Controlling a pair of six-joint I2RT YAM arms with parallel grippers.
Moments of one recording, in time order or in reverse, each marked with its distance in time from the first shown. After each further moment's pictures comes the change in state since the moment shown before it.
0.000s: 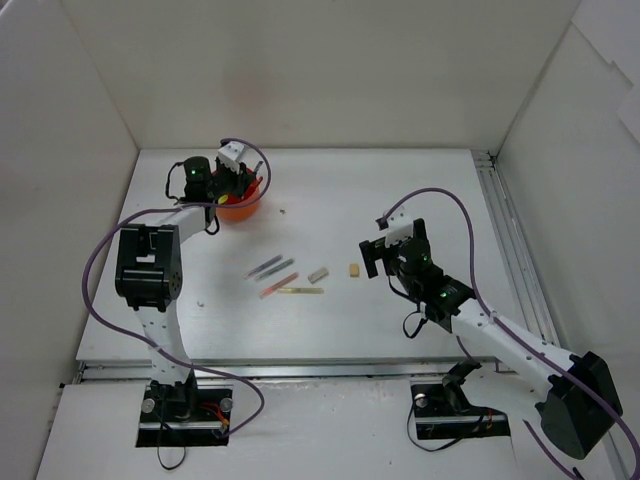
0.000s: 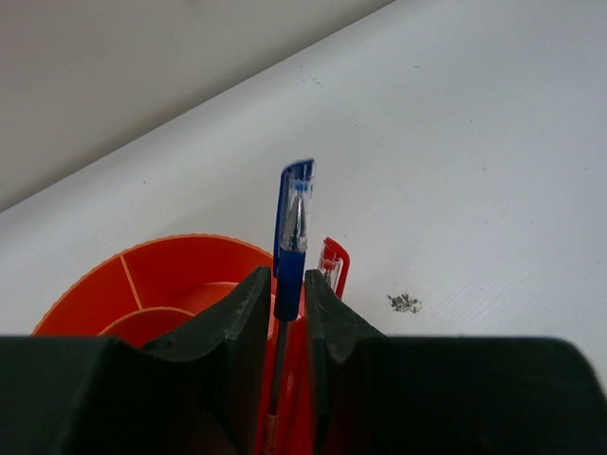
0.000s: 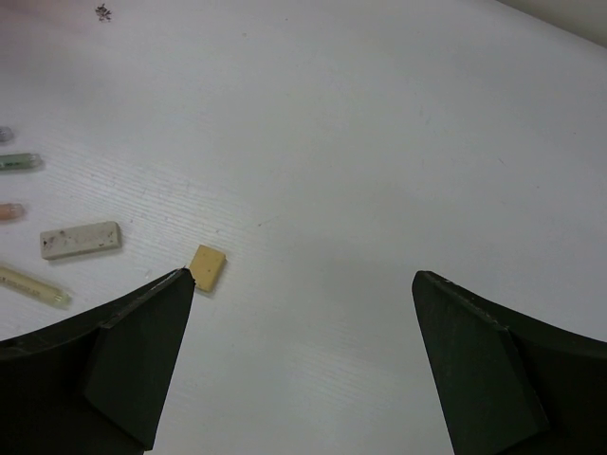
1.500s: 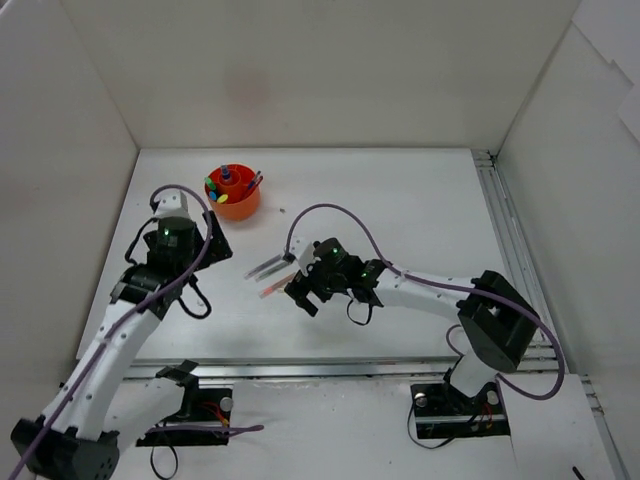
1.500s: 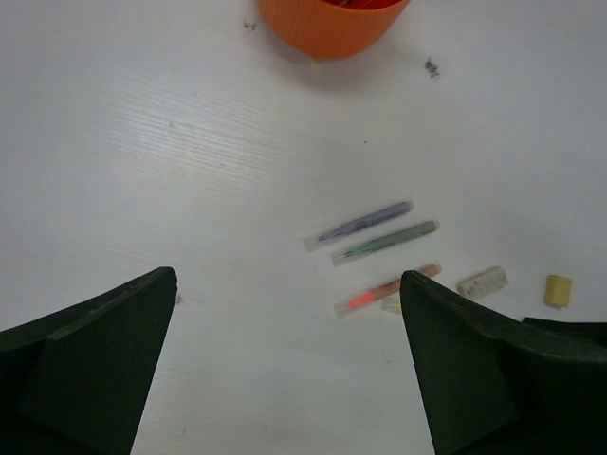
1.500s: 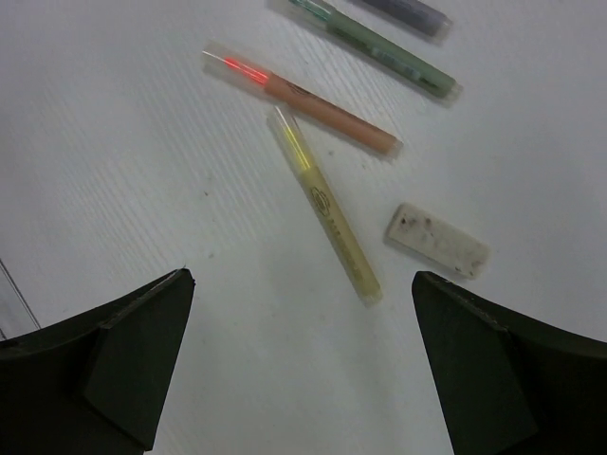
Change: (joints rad) left arm -0.249 -1.024 -0.352 -1.103 -0.907 -0.679; right arm 0.272 0.532 0.301 -0.122 -0.415 -0.050
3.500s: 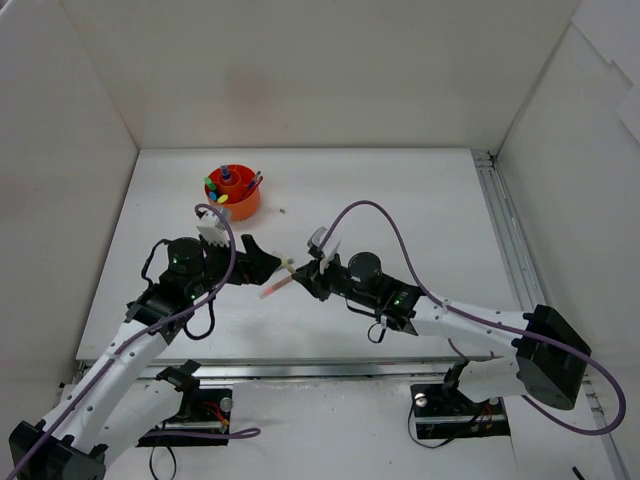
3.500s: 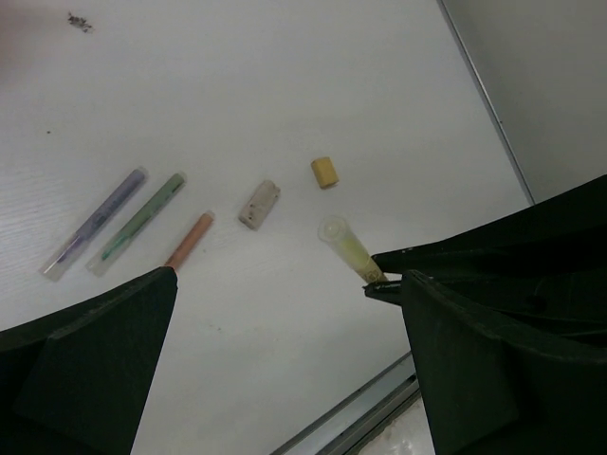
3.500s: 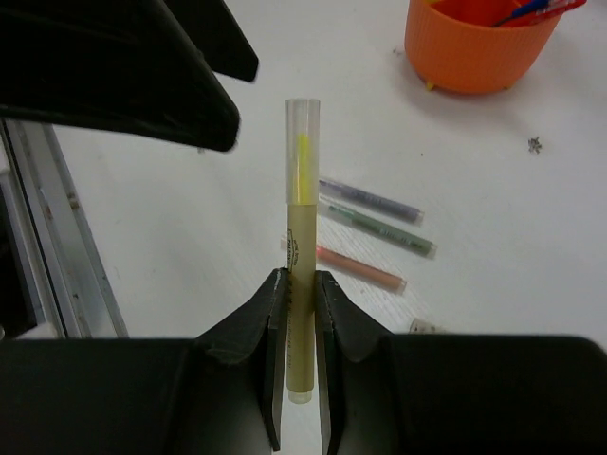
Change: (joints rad) left arm -0.108 -0.194 -0.278 0.389 0.558 0.040; right arm 0.067 -0.273 -0.212 0.439 0.002 0.143
